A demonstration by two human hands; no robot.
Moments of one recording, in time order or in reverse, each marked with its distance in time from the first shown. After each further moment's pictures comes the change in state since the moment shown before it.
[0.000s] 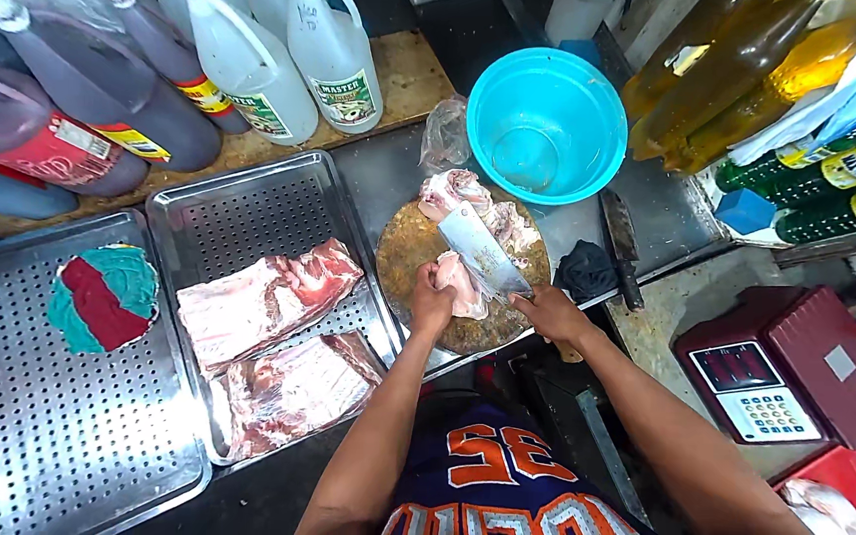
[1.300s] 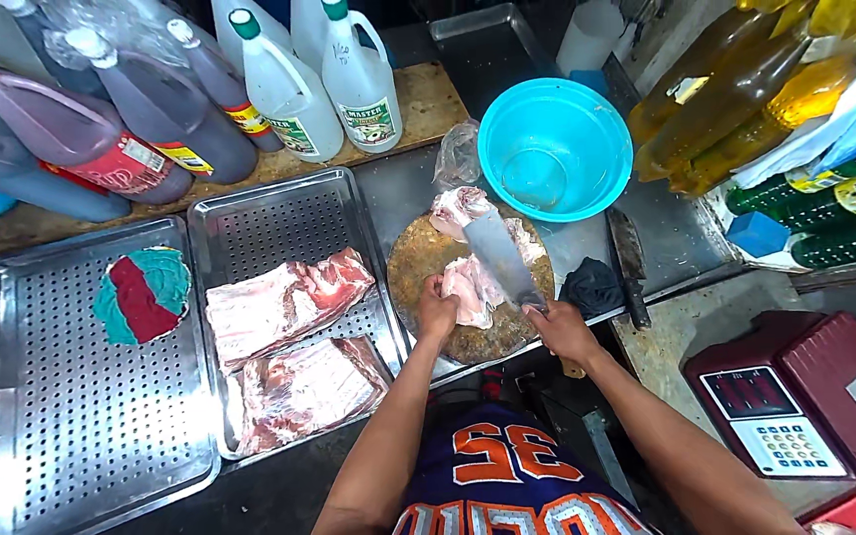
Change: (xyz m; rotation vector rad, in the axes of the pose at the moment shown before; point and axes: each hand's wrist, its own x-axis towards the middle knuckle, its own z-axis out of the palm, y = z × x) left_hand 0.004 0.002 0.005 -0.037 0.068 -0.016; right_hand -0.004 0.023 0.002 0.086 0.159 -0.074
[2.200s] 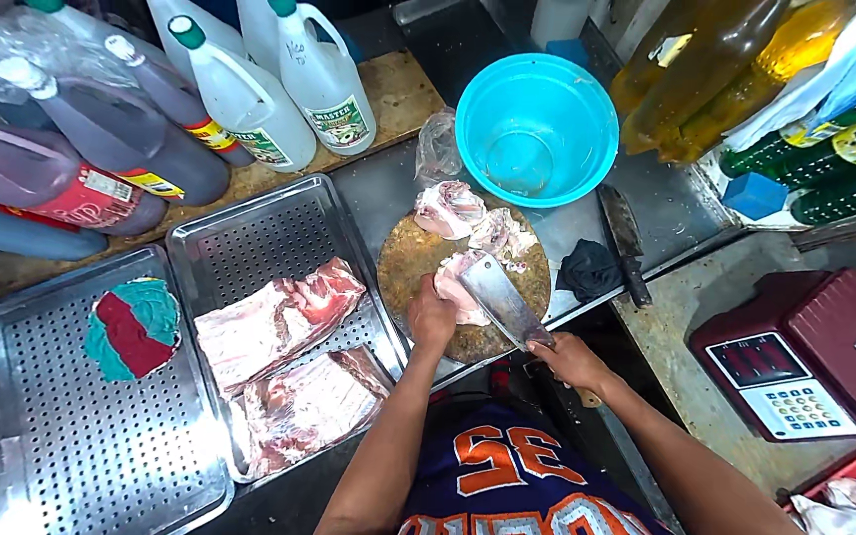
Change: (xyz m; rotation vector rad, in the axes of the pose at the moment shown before) left_hand -0.011 0.025 -0.002 0.776 0.059 0.059; right_hand -0.034 0.062 0.033 0.052 -0.230 0.198
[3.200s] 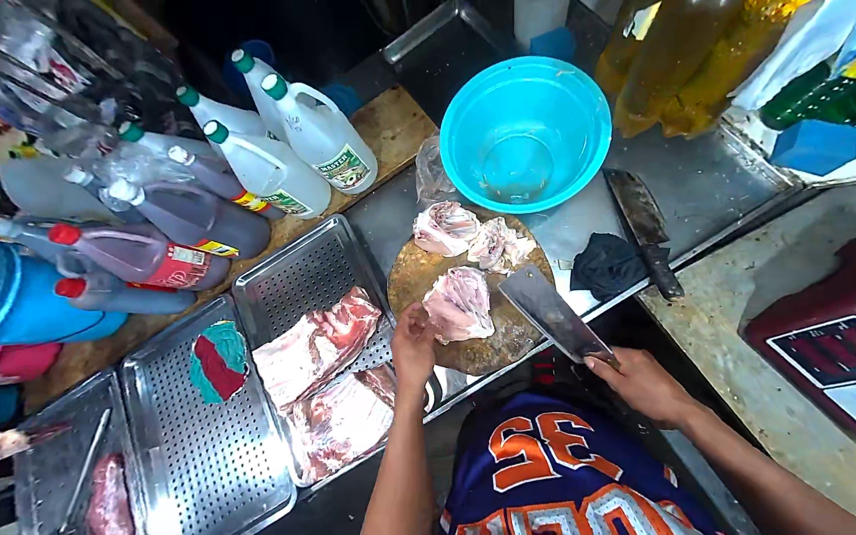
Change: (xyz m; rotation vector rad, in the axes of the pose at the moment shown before) left_hand -0.029 -0.020 -0.040 -0.298 0.096 0.140; right_hand -0.046 0.060 -0.046 0.040 0.150 -0.246
